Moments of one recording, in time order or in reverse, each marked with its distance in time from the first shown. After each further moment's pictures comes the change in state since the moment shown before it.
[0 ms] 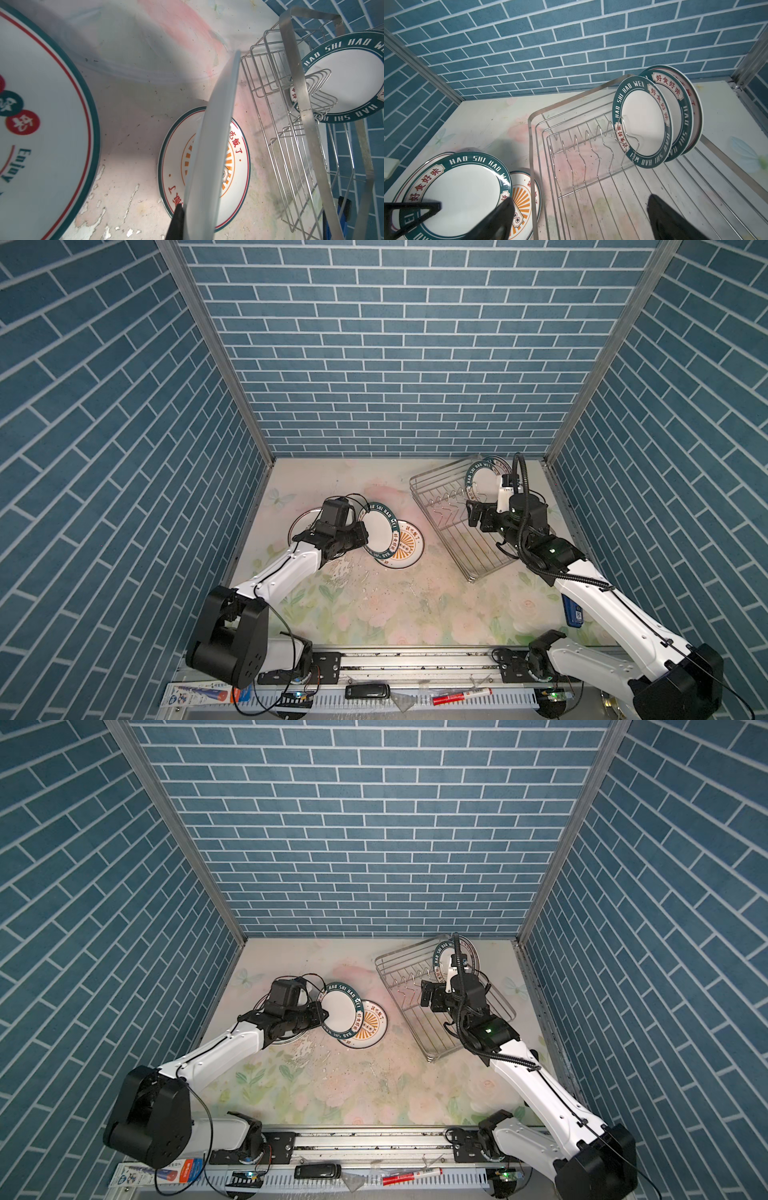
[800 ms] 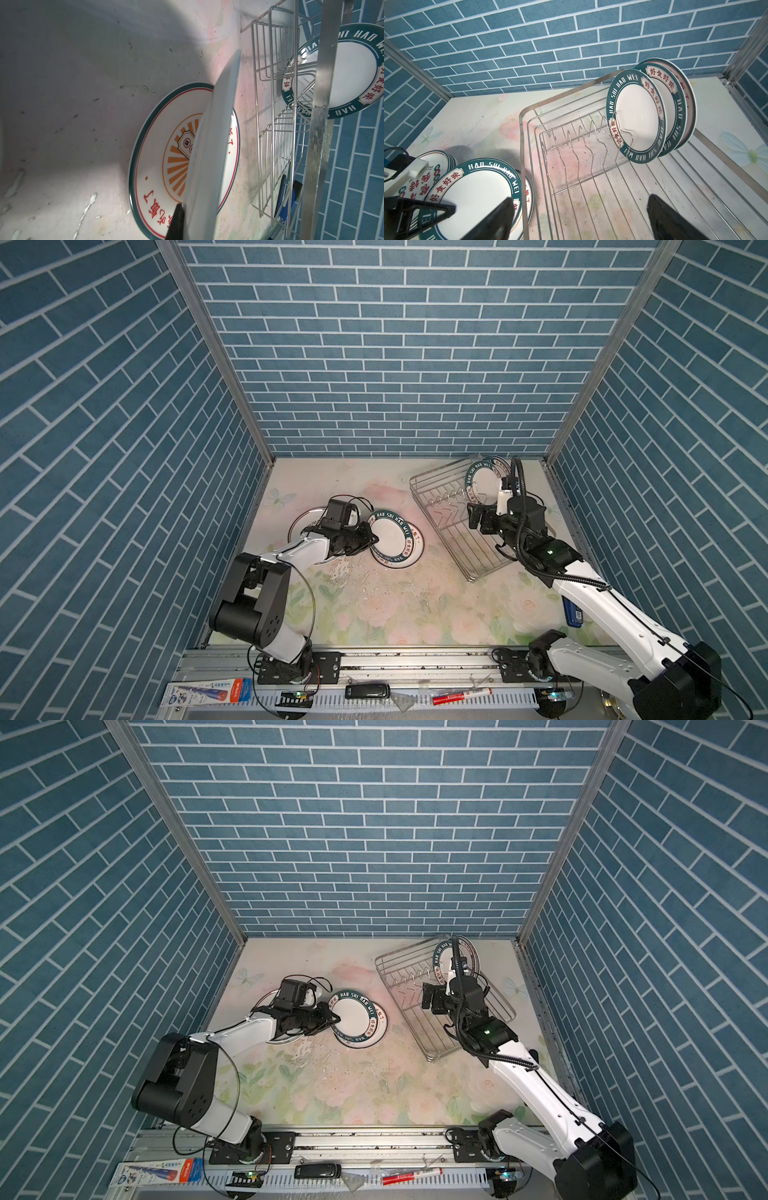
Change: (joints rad) left arm 0.037 0.197 0.011 0.111 0.241 -0.118; right arm 0.000 0.000 -0.031 0.014 0.016 -0.003
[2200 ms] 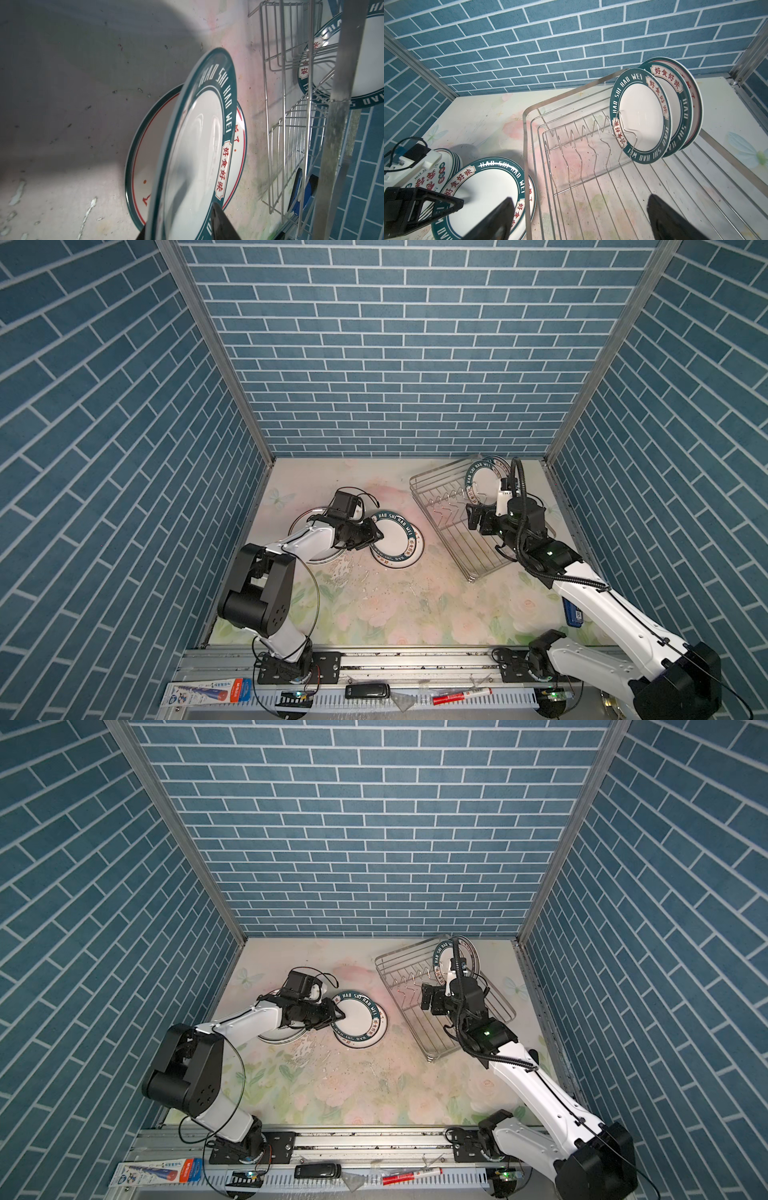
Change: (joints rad) left arm -0.027 0.069 0.144 -0.195 -0.048 0.098; right arm 0.000 -0.005 -0.012 0.017 -0.019 -0.001
